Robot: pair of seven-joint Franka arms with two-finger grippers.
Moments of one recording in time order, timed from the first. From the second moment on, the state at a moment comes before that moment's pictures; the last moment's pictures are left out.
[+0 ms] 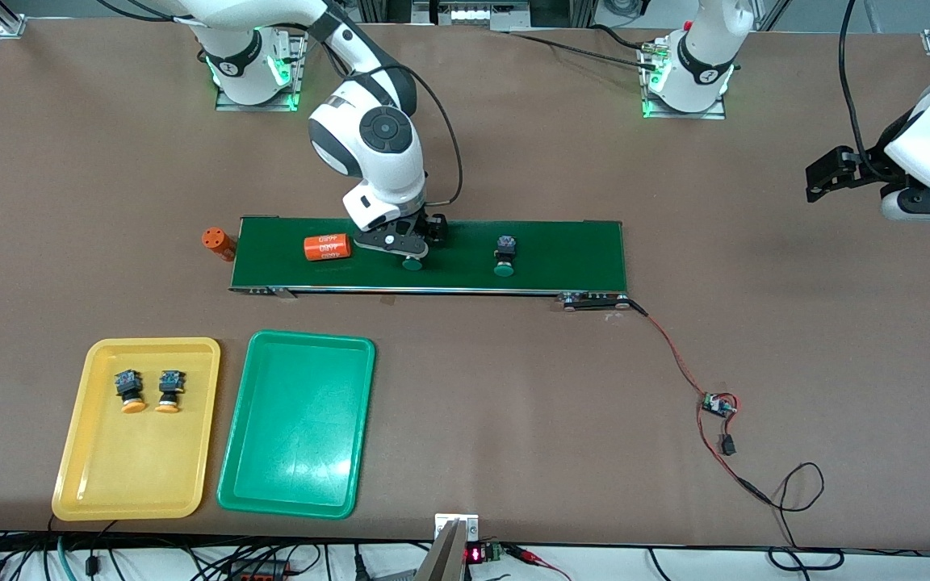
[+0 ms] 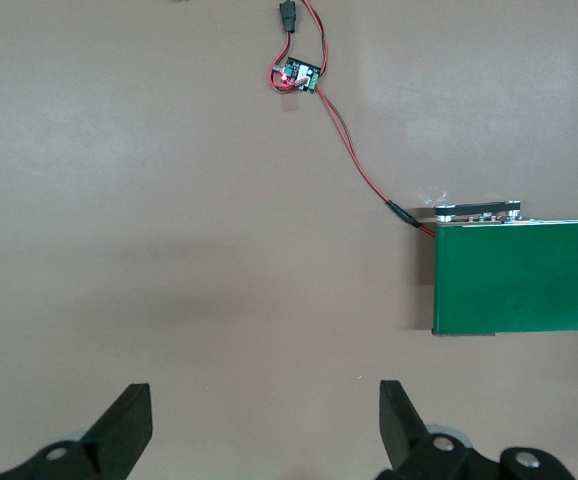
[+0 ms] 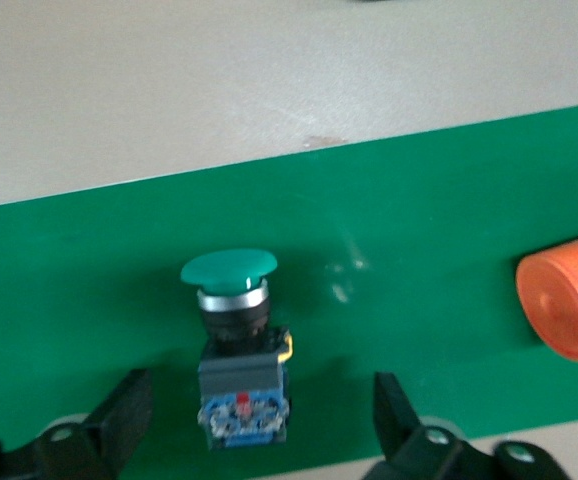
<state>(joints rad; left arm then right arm) -0.06 0.00 0.00 -1.60 0.05 1.53 -0.03 0.36 0.47 0.41 -1.92 -0.32 2.31 1.13</state>
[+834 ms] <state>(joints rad) -0.06 0.00 0.00 -1.60 0.05 1.53 -0.03 0.37 0.48 0.29 -1.81 -0.33 2.26 0.99</state>
